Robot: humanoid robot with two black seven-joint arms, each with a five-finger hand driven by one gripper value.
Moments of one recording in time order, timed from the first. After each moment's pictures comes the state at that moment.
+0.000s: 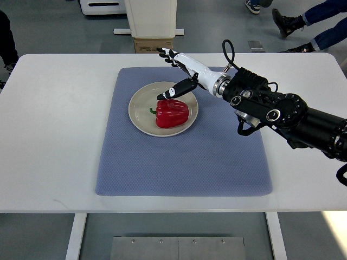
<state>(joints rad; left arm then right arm) -0.02 0.00 -0.21 -0.18 0.05 -0.03 -0.14 1.25 0.00 -0.09 0.62 -0.42 -0.04 0.34</state>
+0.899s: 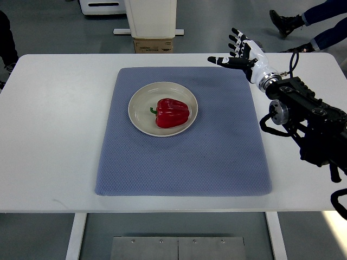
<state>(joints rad) -0.02 0.00 -0.21 -0.18 0.05 -0.03 -0.14 1.00 -0.09 0.57 0.56 -0.43 -0.04 0.24</state>
